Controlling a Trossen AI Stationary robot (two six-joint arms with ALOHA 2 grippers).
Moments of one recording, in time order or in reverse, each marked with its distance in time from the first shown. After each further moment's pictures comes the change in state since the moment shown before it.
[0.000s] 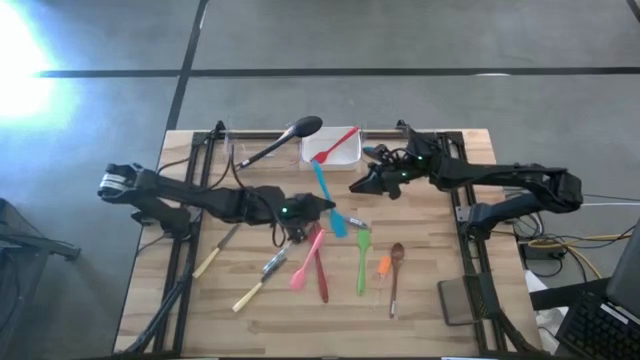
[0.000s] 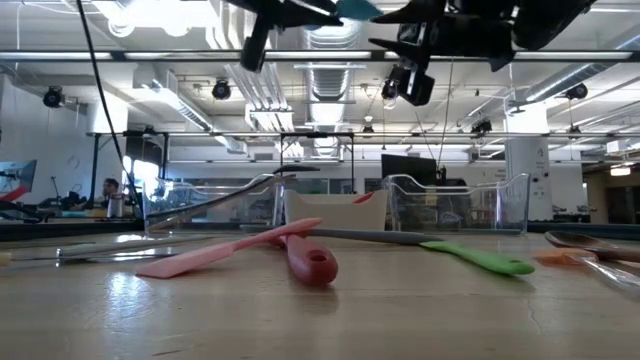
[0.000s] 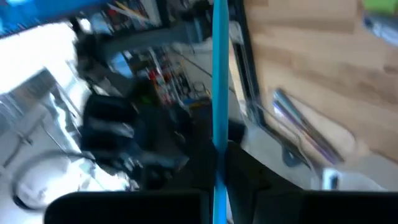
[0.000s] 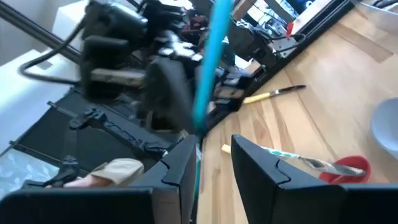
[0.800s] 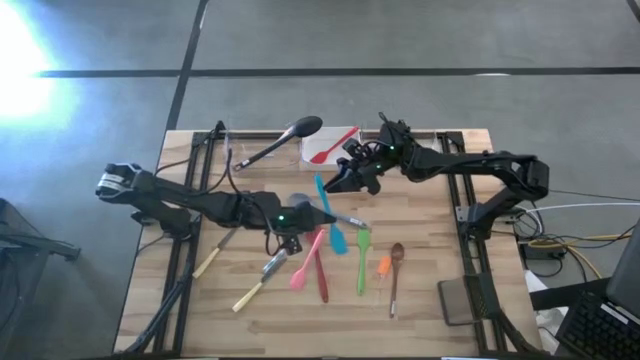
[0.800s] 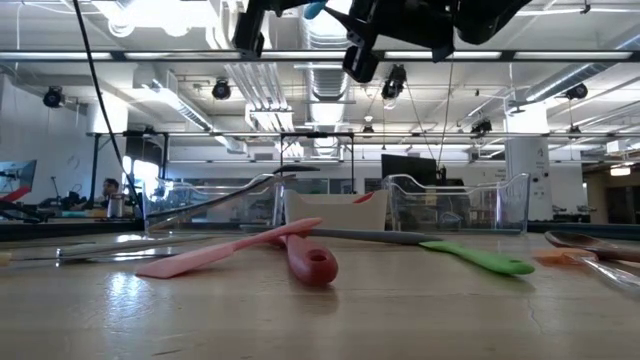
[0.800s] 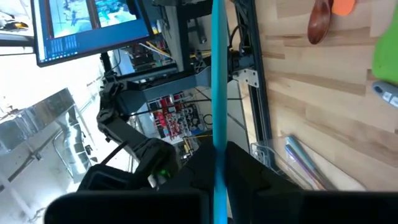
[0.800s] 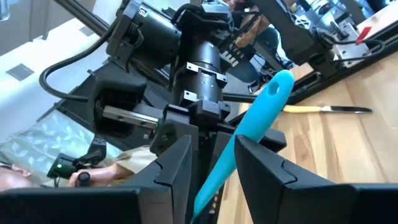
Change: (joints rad) left arm -0.044 -0.015 0.002 0.010 0.101 -0.078; right arm 0.045 0.279 0.306 0.062 -0.160 -0.011
